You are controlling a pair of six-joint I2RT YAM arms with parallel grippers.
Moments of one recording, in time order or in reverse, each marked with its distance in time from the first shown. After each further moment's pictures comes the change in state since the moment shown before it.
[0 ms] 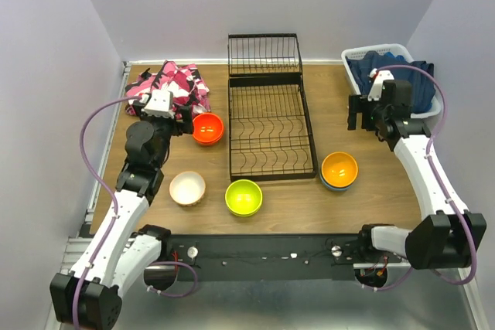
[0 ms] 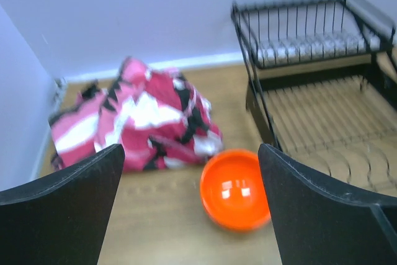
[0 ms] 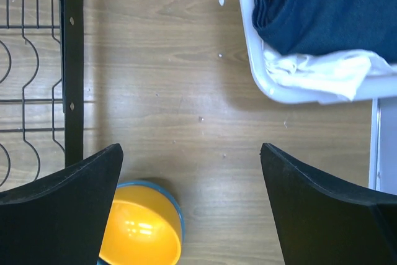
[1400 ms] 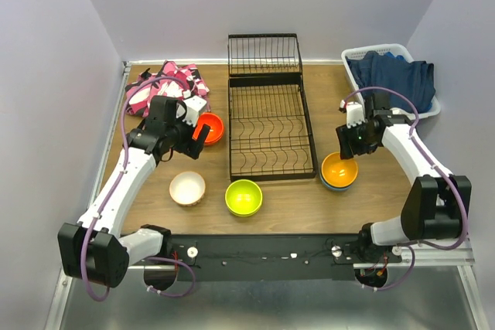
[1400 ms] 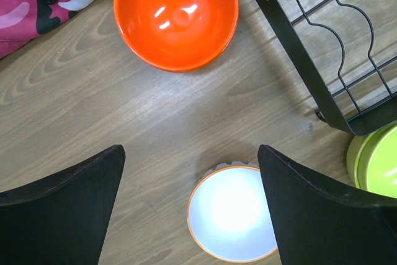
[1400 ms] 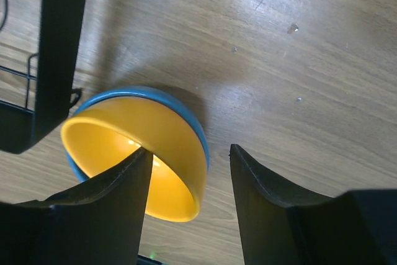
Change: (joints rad) left arm -0.003 0.325 0.370 -0.930 0.265 0.214; right arm 0.000 0.169 -0.072 -0.247 -0.232 -0.259
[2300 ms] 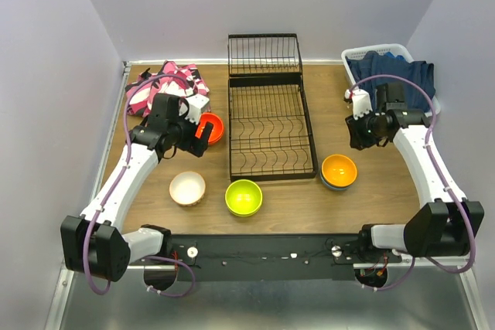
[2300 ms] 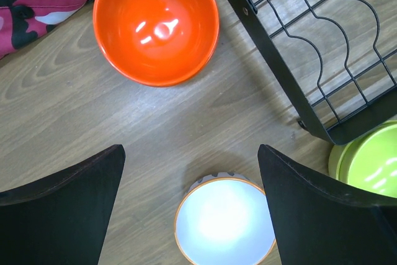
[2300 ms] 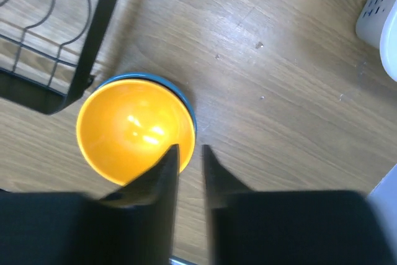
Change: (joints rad) left arm 0.000 0.043 0.011 0.028 0.053 -0.031; right arm 0.000 -0.096 0.133 -0.140 -0.002 -0.118
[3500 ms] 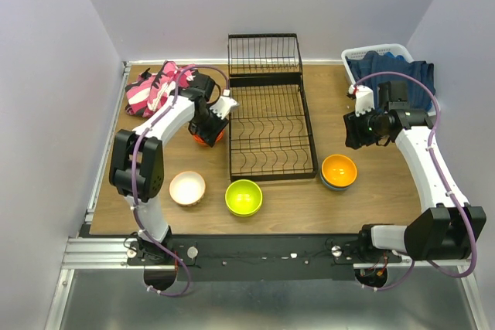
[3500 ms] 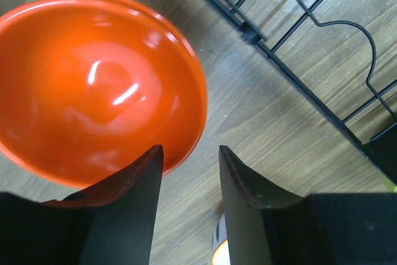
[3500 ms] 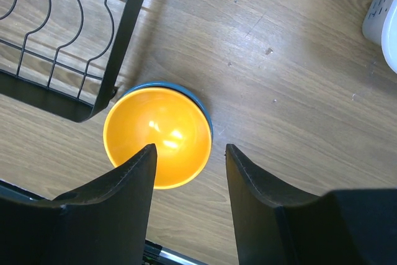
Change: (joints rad) left arm -0.064 0.621 0.415 -0.253 0.018 0.238; right arm 0.000 -0.037 0.032 -0.014 -0.043 0.086
